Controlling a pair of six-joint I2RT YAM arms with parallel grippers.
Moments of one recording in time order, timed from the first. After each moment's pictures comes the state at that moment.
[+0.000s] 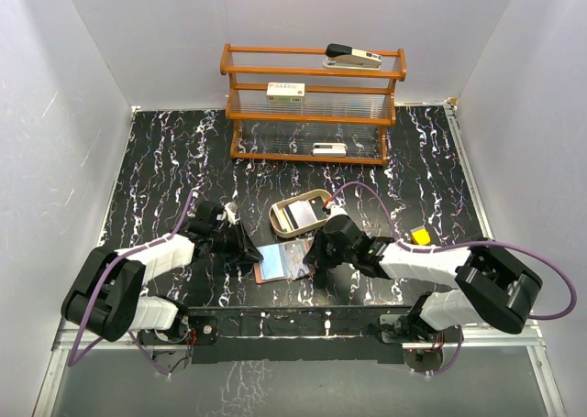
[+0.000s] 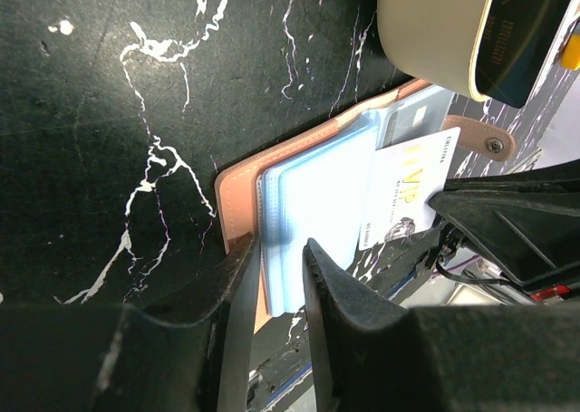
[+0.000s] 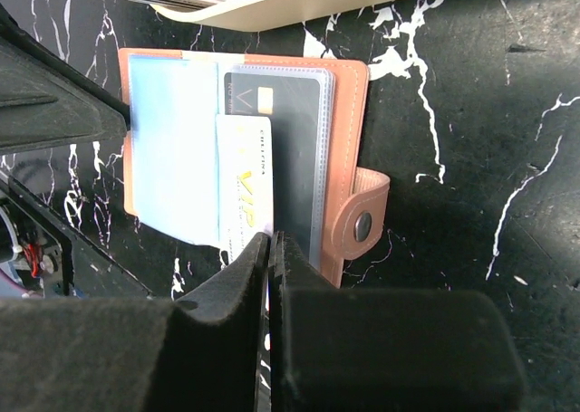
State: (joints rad) left arm -0.41 1.32 0.43 -0.10 0.50 -0.77; right arm 0.88 1.32 0.50 0.08 -0.05 0.82
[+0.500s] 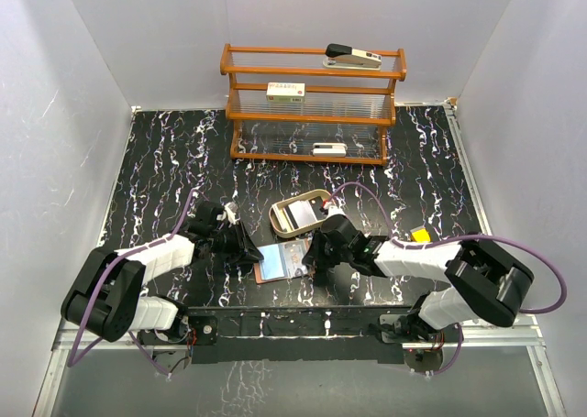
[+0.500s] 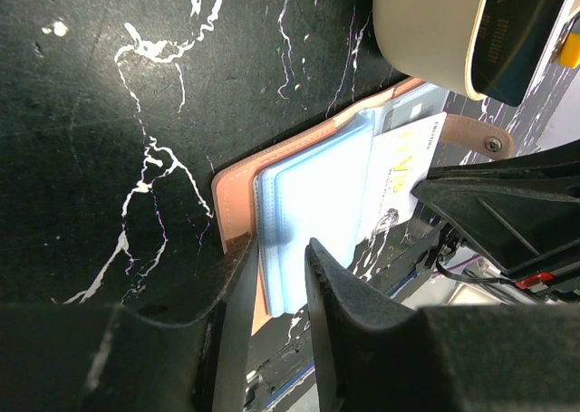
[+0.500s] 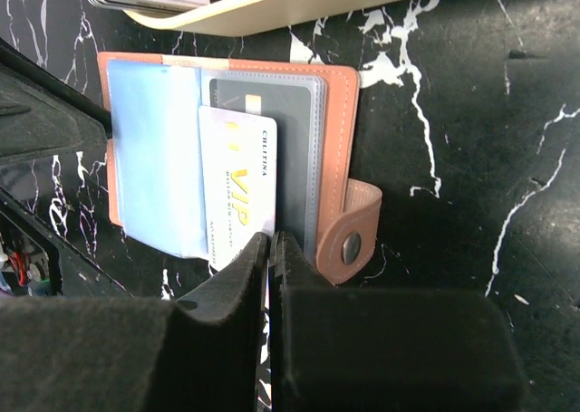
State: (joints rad) left arm -0.41 1.32 0.42 -0.08 0.49 -0.77; right arm 0.88 1.38 0.51 0.11 -0.05 0.82
